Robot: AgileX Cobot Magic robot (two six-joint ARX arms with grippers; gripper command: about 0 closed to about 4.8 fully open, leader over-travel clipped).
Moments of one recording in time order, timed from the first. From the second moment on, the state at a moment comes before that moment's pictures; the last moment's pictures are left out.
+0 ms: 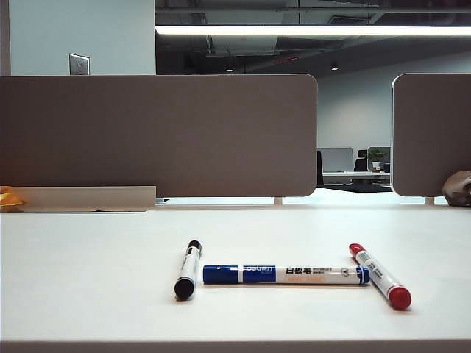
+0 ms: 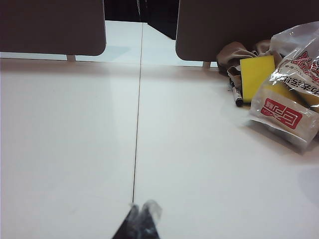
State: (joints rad) left arm 0.01 0.00 0.01 -0.17 0.07 0.04; right arm 0.00 0.00 0.01 -0.07 0.05 -0.05
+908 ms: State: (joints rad) left arm 0.01 0.00 0.01 -0.17 0.07 0.00; right arm 0.00 0.00 0.01 -0.12 0.02 0.14
